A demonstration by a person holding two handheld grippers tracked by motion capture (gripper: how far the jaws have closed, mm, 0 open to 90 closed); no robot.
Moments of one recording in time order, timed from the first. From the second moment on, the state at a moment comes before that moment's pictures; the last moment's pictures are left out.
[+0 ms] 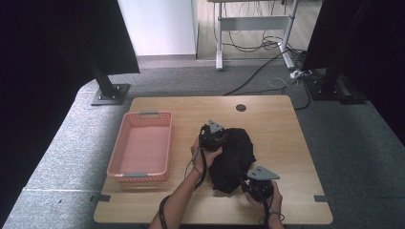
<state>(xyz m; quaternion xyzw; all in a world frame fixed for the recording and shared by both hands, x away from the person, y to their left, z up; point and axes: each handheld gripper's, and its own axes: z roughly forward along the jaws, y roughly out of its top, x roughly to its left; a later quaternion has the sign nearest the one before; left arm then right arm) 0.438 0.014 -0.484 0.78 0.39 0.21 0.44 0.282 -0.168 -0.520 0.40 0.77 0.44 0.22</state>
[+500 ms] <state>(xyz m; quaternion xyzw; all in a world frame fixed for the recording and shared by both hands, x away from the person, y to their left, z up) 0.435 0.024 -0.466 0.78 0.38 0.22 0.45 0.281 -0.156 -0.500 0.38 0.77 0.45 0.23</state>
